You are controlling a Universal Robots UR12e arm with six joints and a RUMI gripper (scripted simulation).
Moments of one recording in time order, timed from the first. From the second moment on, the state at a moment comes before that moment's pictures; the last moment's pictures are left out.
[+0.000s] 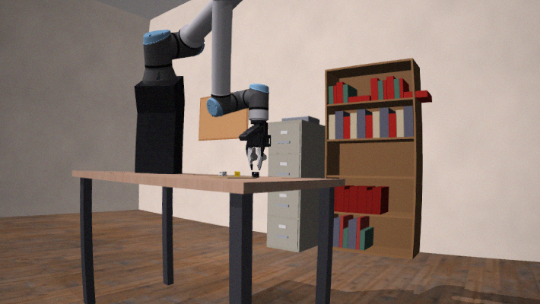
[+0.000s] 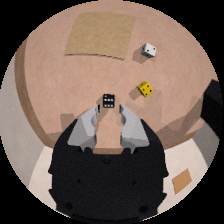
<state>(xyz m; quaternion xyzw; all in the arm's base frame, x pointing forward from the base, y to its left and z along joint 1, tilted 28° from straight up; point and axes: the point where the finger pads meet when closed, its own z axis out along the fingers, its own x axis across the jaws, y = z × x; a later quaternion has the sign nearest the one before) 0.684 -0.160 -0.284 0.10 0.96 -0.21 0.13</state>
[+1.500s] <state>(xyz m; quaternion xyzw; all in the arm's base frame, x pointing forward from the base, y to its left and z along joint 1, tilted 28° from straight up) 0.685 -0.163 -0.291 0.10 0.96 -0.21 0.13</state>
